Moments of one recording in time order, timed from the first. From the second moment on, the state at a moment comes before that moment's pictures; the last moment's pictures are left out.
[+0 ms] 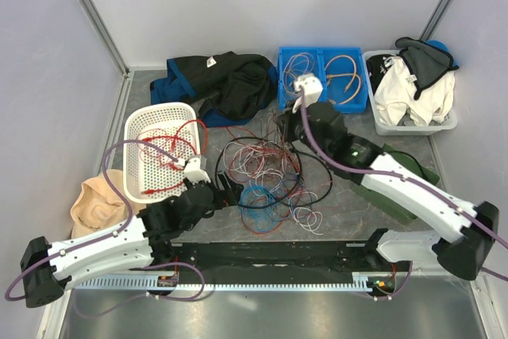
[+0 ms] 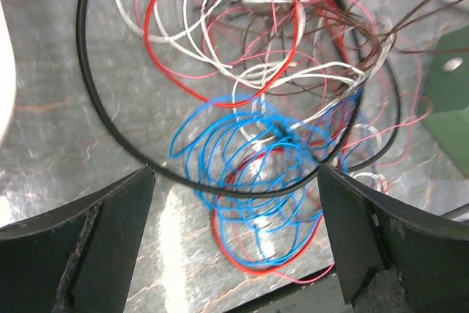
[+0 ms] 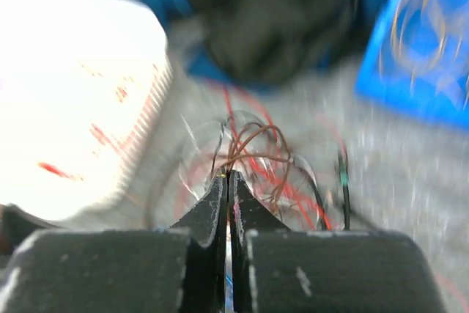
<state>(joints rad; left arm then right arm) -1.07 0.68 0.37 -0.25 -0.55 -0.96 0.83 1.26 1.11 -0.19 0.28 0.33</state>
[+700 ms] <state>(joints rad) -1.06 0.59 0.37 0.38 -0.51 -0.58 0.83 1.13 1.31 -0.33 0.04 0.44</state>
